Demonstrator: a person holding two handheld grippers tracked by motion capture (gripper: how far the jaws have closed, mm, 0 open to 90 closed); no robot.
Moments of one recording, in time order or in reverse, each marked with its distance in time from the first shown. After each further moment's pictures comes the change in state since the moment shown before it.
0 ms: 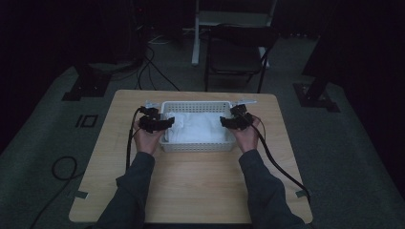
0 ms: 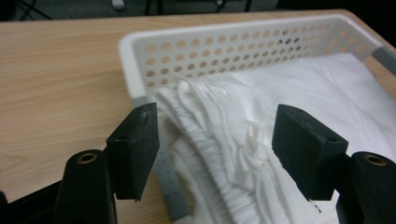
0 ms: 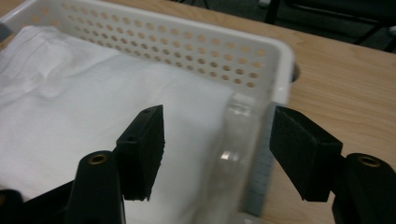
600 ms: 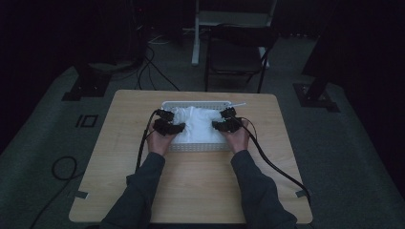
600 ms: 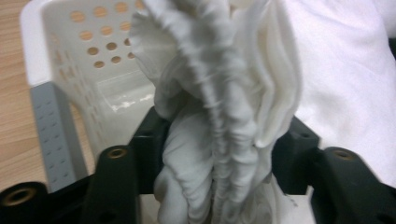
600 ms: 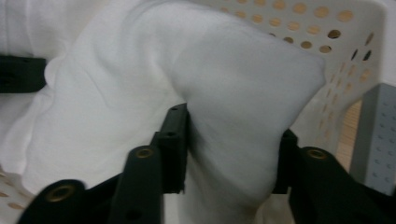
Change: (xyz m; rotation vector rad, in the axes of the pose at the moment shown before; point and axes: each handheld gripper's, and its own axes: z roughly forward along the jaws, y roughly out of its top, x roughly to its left) left arm -0.037 -0.007 0.039 0.140 -0.011 0.079; right arm 0.023 -0.006 0.033 0.098 0.119 0.021
